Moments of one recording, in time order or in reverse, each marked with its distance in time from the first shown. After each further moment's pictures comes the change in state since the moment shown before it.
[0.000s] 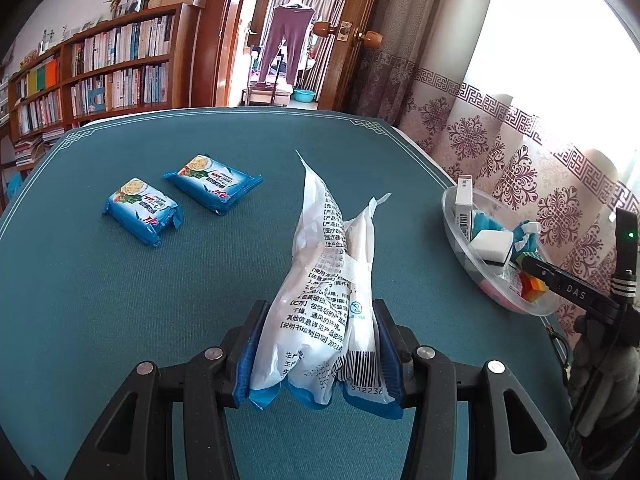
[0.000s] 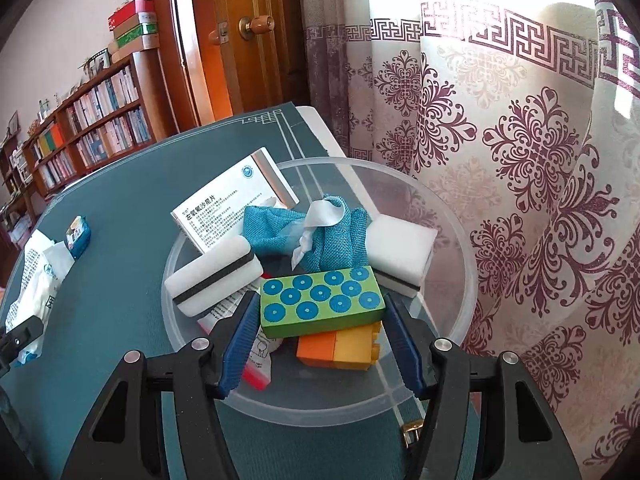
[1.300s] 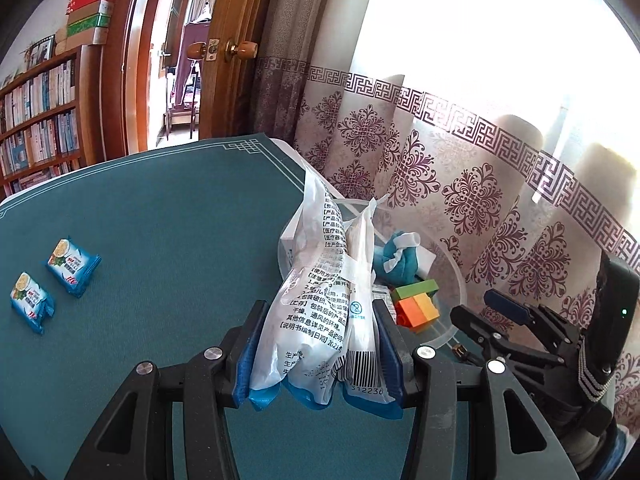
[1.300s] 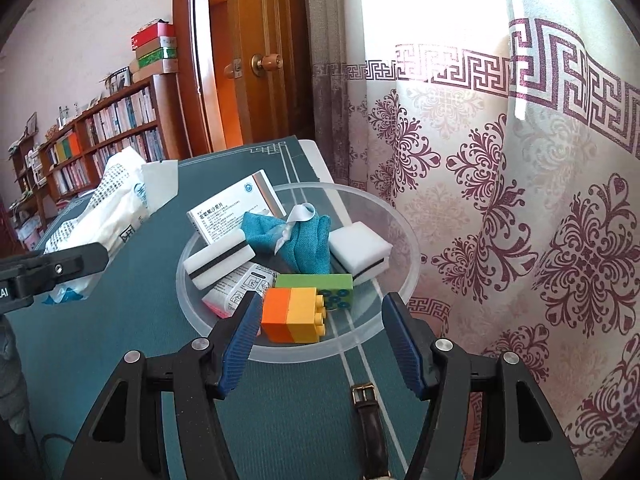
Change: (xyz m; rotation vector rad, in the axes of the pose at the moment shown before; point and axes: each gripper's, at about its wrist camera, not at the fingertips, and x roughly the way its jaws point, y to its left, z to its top) left arm 0.012 -0.135 0.038 0.195 -0.011 -0.201; right arm -0.061 -0.028 -0.033 -0.038 -0.135 0.032
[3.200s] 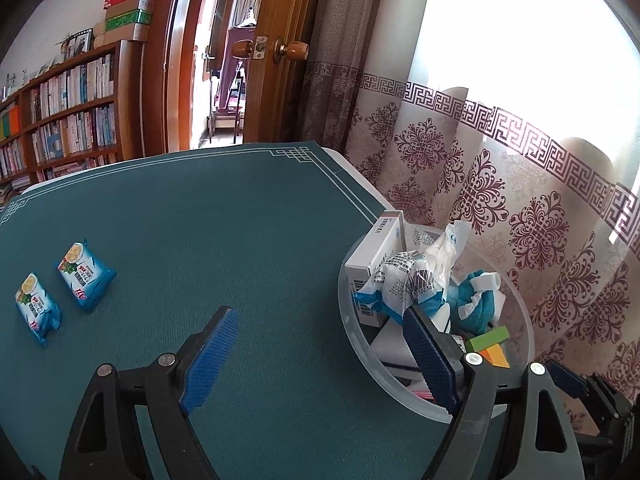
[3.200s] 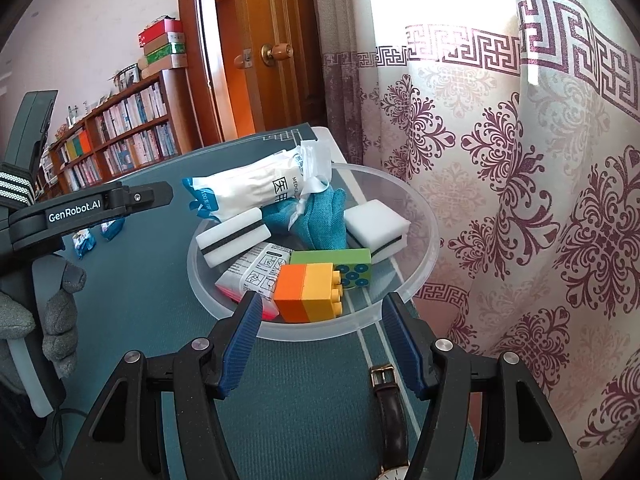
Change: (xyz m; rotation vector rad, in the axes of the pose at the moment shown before) left arm 0.045 0.034 0.009 -0.084 -0.044 0.162; right arm 0.005 0.004 -0.012 0.005 0.028 0.049
